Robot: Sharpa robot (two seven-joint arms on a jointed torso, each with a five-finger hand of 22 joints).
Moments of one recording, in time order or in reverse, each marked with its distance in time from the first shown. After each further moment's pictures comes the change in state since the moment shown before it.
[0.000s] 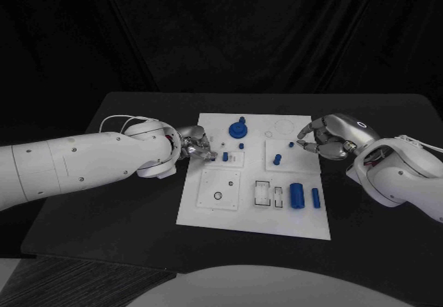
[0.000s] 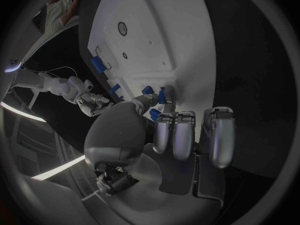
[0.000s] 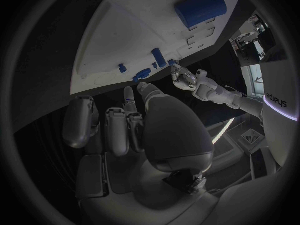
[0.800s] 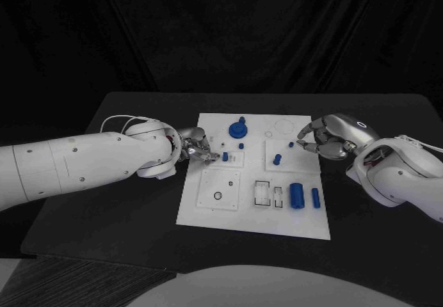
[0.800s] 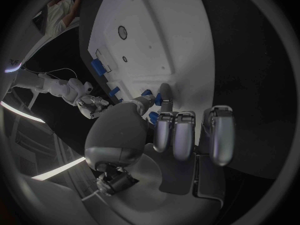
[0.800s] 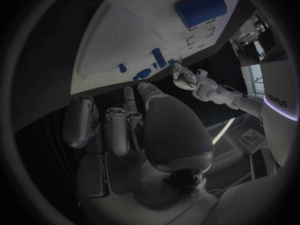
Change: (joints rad) left arm -0.001 0.003 -0.001 -0.003 0.000 0.026 -0.006; left_hand 0.005 0.005 -0.103 0.103 -0.084 0.053 -0.024 0.016 -0.060 -0.008 0.009 -0.013 0.000 0.000 0.000 0.000 0.000 0.000 -0.008 0.009 -0.012 0.000; right arm 0.000 0.001 0.000 -0.001 0.000 0.000 0.000; right_hand 0.000 0.000 0.000 0.000 0.000 0.000 0.000 0.000 0.000 0.000 0.000 0.000 0.000 0.000 0.000 0.000 0.000 0.000 0.000 0.000 0.000 0.000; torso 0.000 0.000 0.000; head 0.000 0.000
